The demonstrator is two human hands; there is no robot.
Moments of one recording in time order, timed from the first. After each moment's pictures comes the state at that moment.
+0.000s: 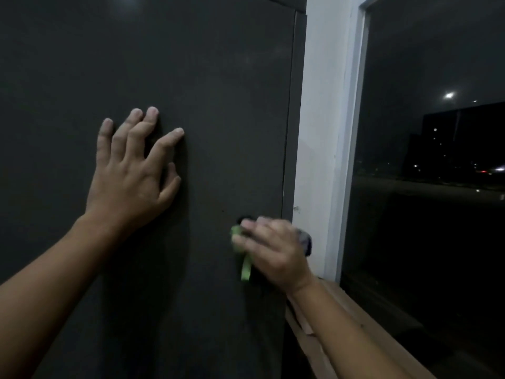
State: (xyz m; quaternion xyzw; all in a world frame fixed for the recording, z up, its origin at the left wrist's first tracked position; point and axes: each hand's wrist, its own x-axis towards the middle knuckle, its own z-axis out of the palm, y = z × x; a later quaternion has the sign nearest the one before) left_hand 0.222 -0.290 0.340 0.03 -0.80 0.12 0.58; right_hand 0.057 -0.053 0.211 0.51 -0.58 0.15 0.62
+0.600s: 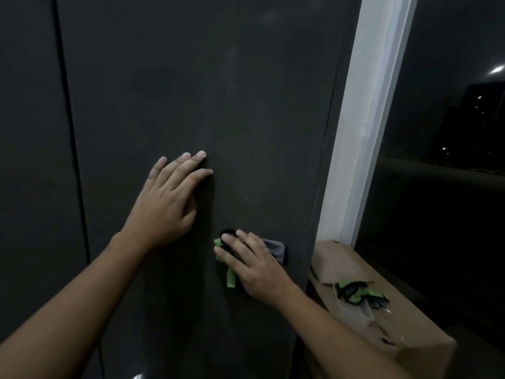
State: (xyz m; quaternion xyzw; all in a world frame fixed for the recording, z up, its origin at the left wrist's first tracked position) left_hand 0.286 -0.332 0.213 -0.03 -0.89 0.10 0.44; right_hand 0.143 -0.125 0.072 0.57 -0.67 0.08 0.47
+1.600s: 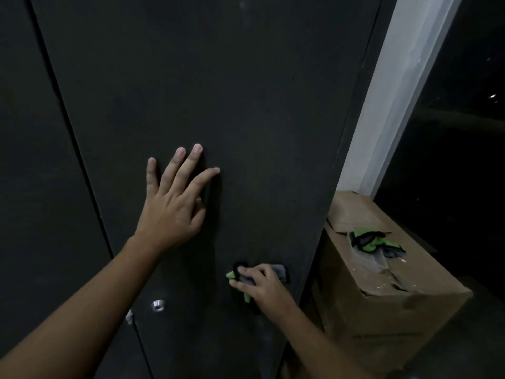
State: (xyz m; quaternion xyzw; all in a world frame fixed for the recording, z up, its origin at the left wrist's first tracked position) left_hand 0.287 -0.321 0.097 0.04 -0.90 0.11 0.43; right_hand 0.156 -0.104 -0.128 0.57 -0.75 0.13 0.31
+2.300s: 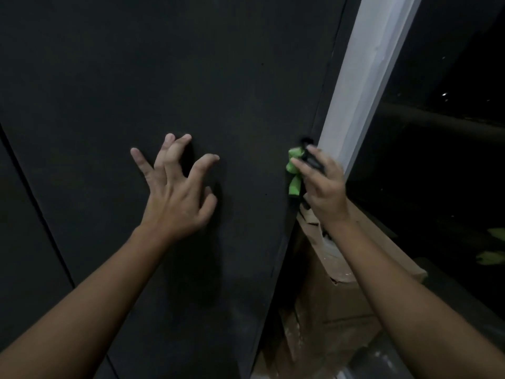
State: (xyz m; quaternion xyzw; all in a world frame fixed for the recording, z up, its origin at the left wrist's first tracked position) left_hand 0.243 -0.270 0.104 0.02 -0.87 0.01 0.48; right_hand 0.063 -0.006 0.096 0.44 -0.69 0.25 0.52
